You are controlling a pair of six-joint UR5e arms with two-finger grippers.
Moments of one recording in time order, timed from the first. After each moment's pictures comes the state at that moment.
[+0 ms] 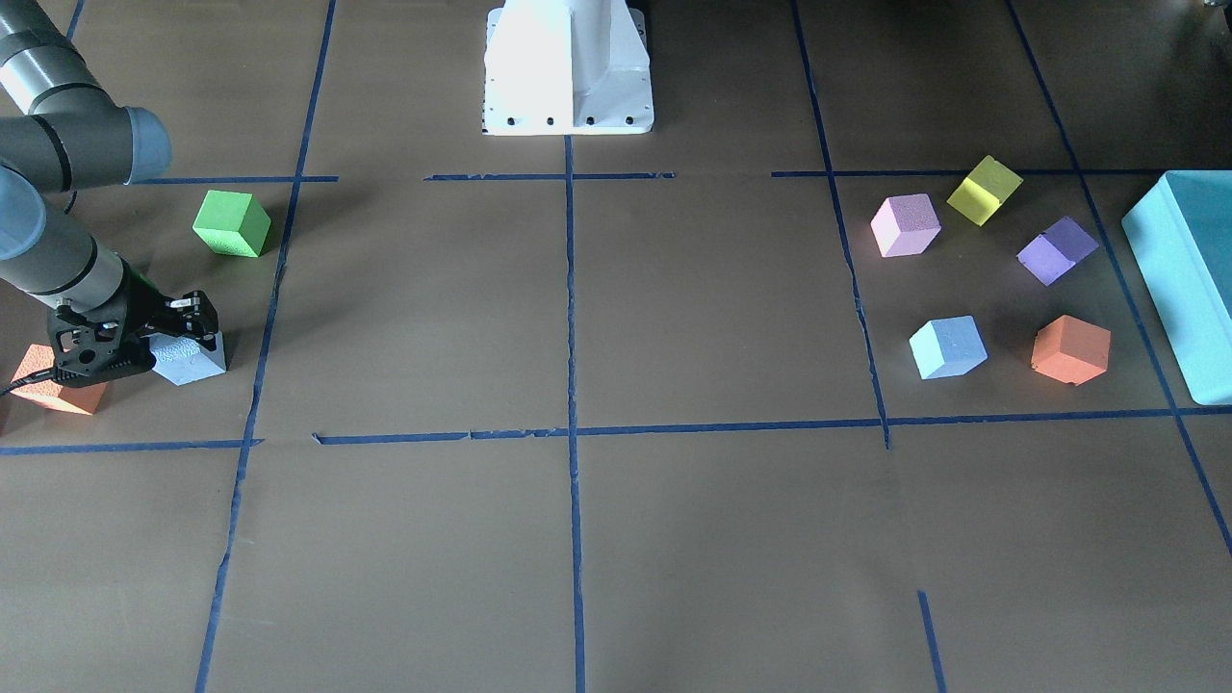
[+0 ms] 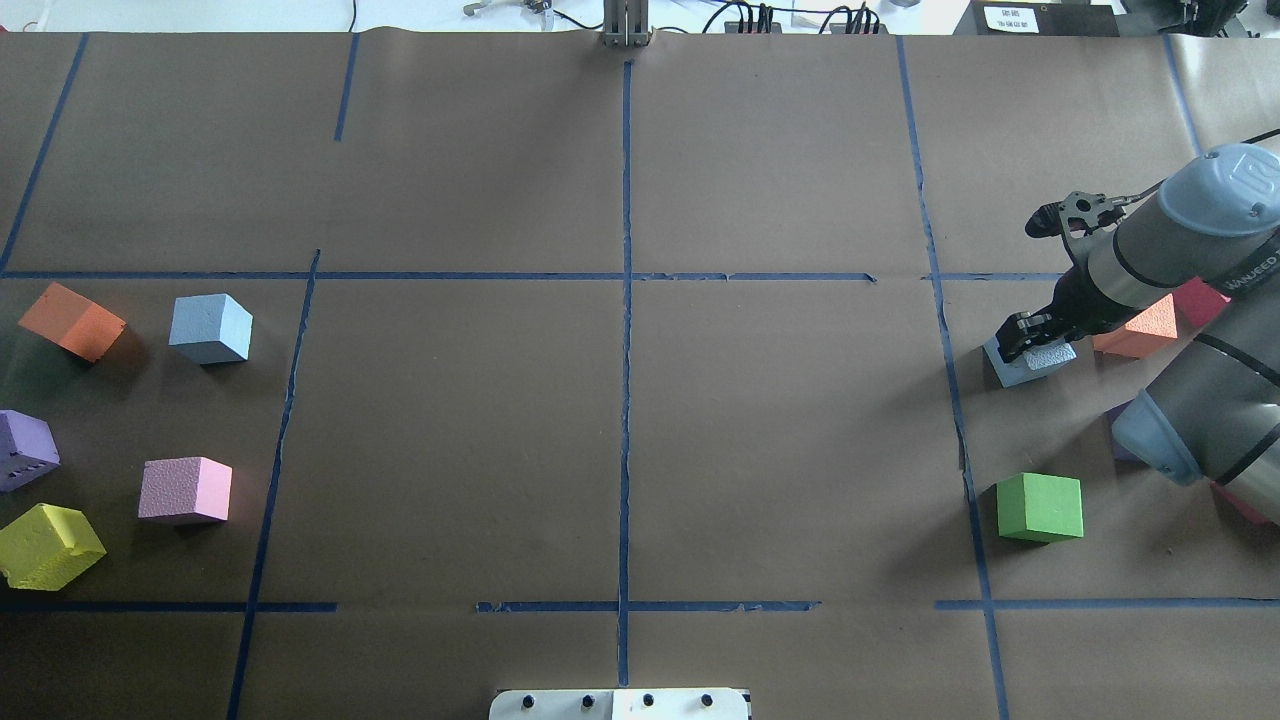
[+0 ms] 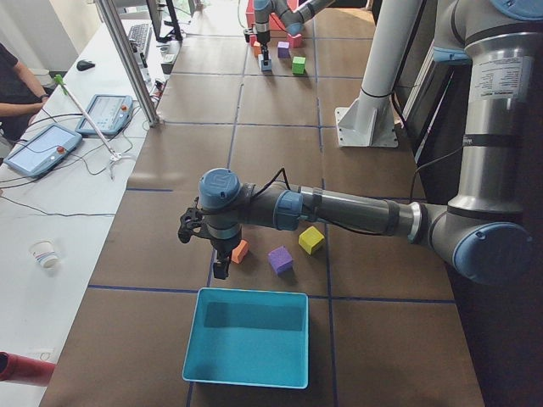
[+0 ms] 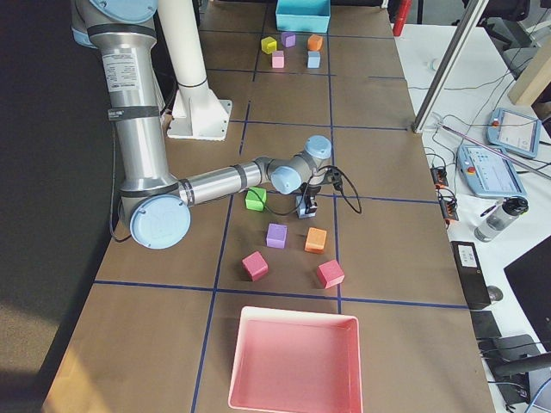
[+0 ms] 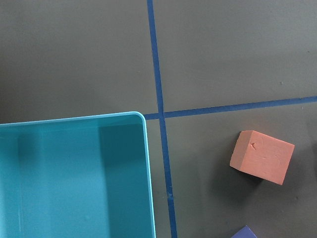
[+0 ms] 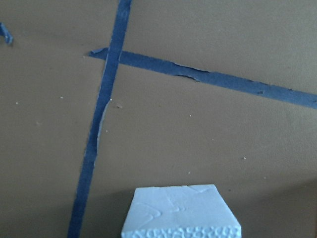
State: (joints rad) left arm -1.52 -1.58 -1.72 -1.56 -2.34 0.01; right arm 0.91 -1.43 1.66 -1.25 2.19 0.60
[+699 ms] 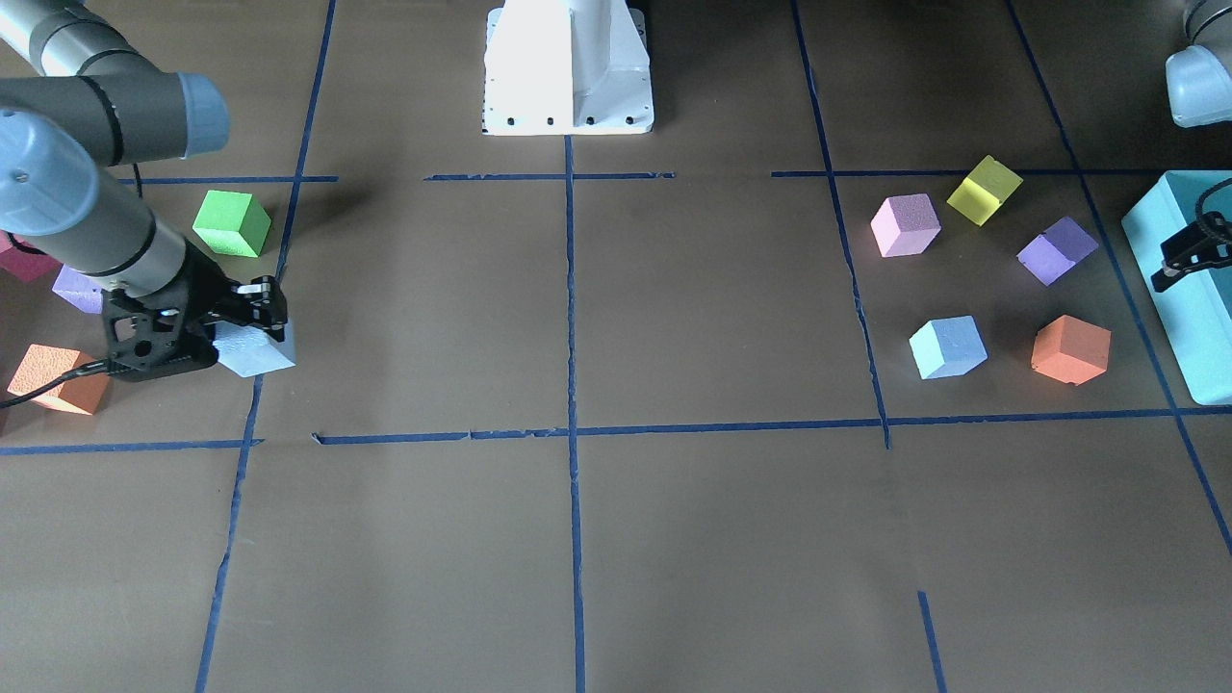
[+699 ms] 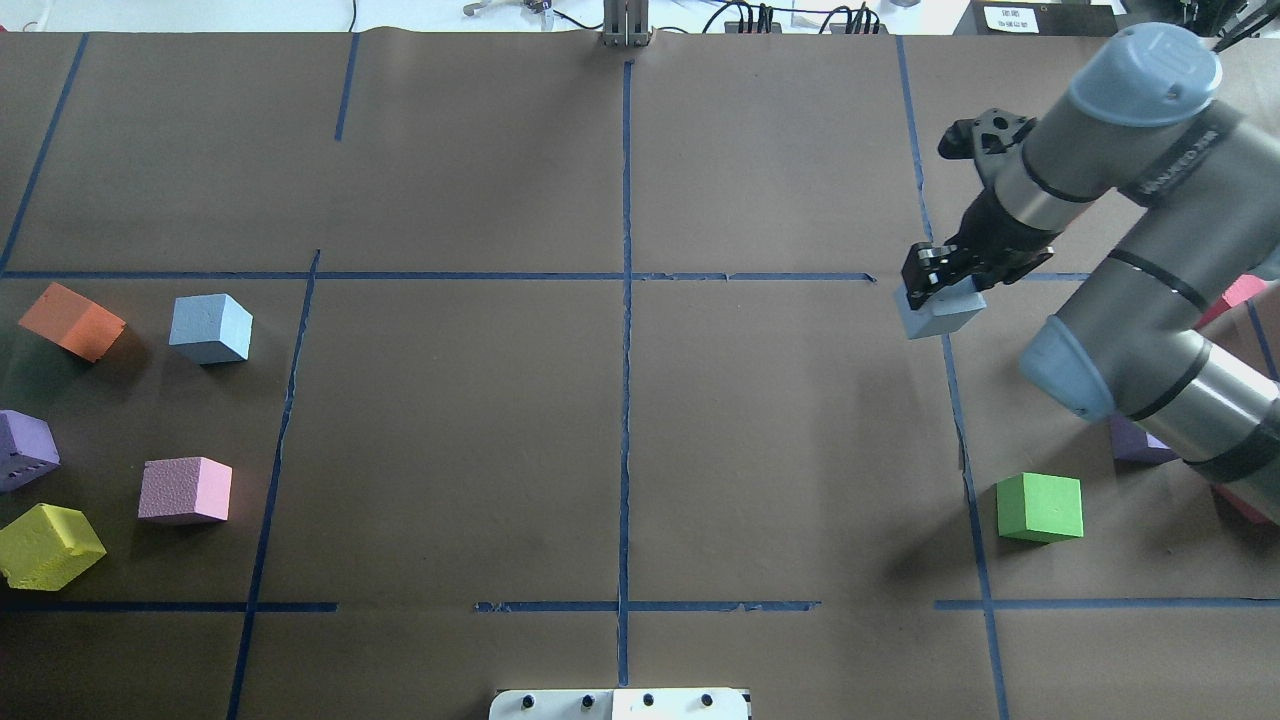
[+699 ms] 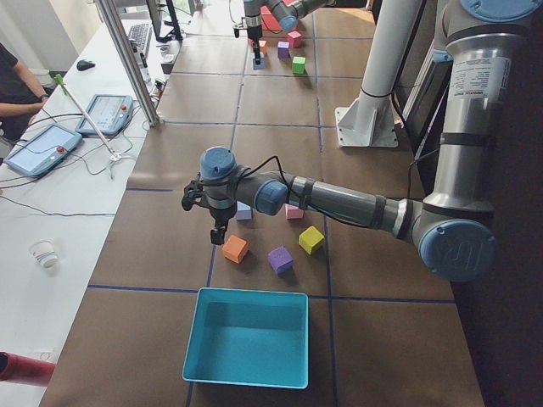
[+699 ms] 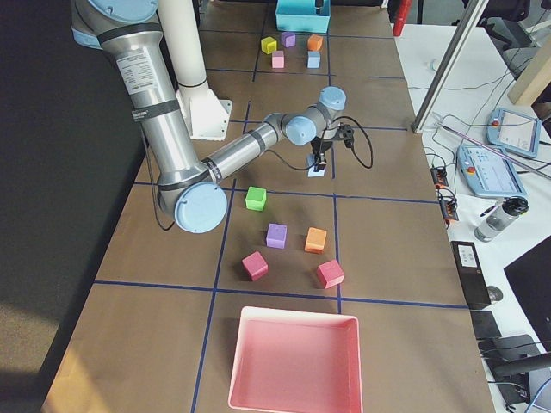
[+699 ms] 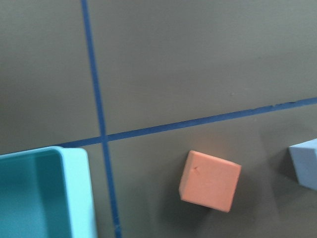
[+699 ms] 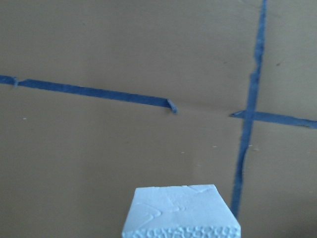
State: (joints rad) left arm -1.32 -1.62 -1.72 -1.76 -2.34 -0.26; right arm 0.87 -1.18 1.74 -1.54 2.23 0.76
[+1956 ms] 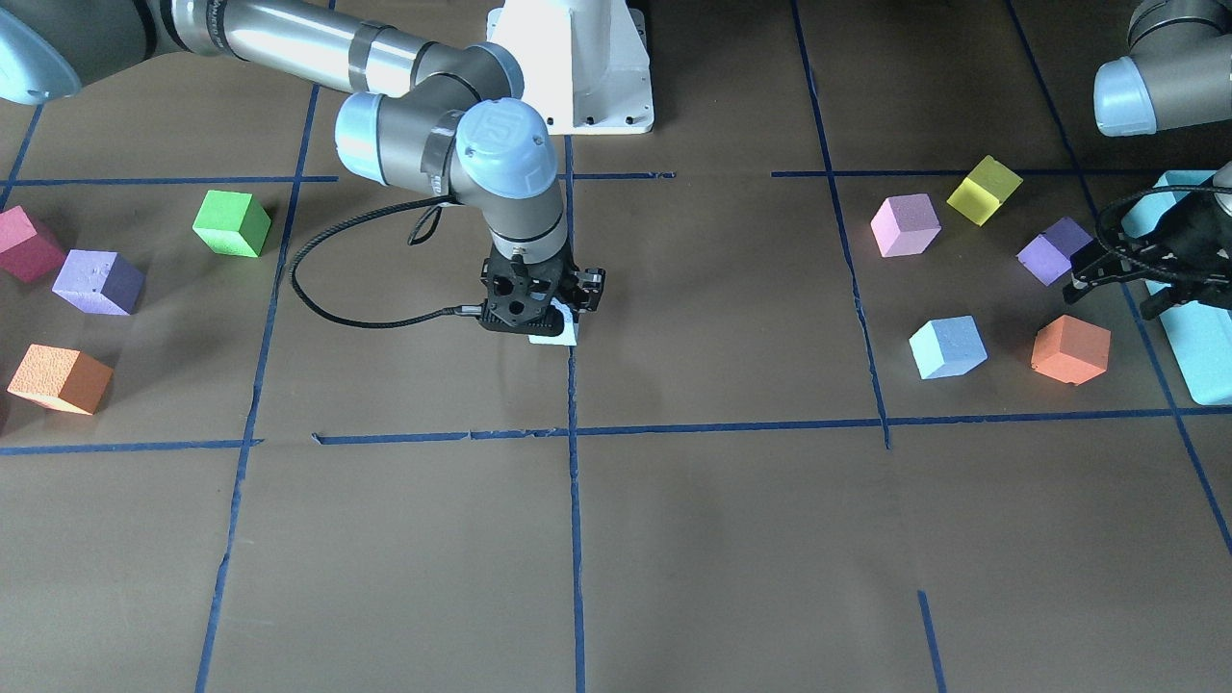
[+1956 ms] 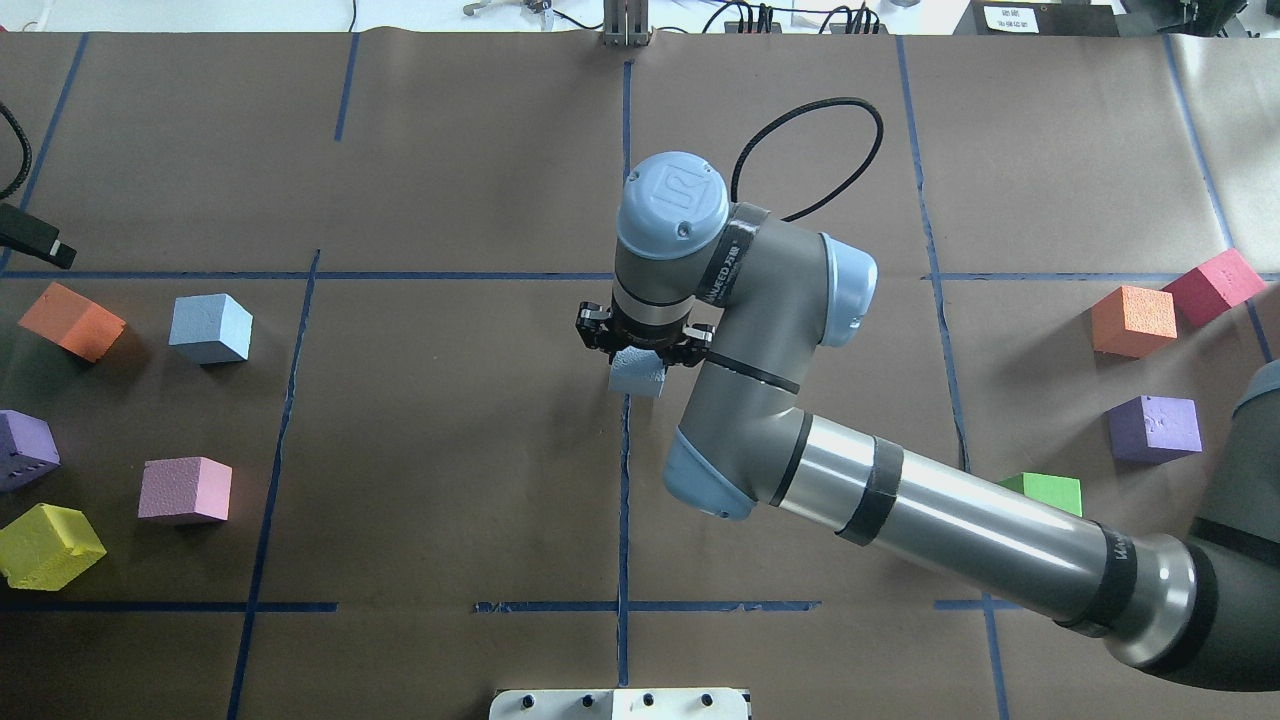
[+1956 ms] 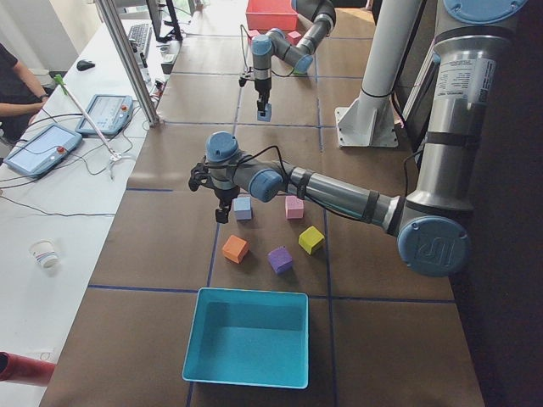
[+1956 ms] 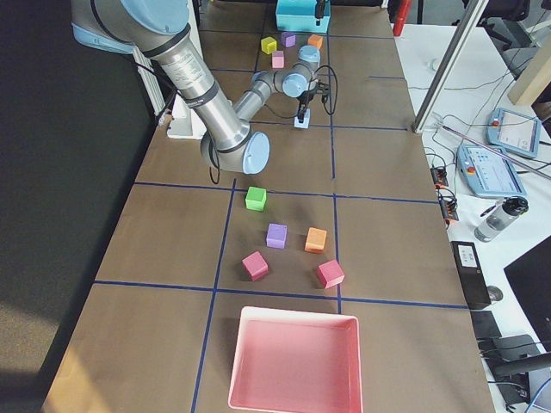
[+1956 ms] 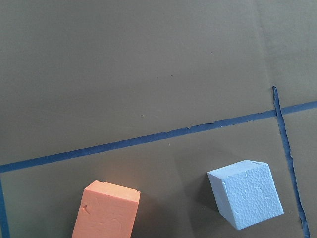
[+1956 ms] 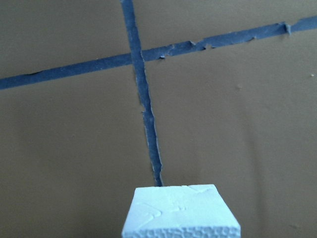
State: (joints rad) left arm -1.23 -1.66 -1.74 -1.81 -2.34 -0.38; right arm 0.54 -0.71 1.39 -1.49 1.96 1.37
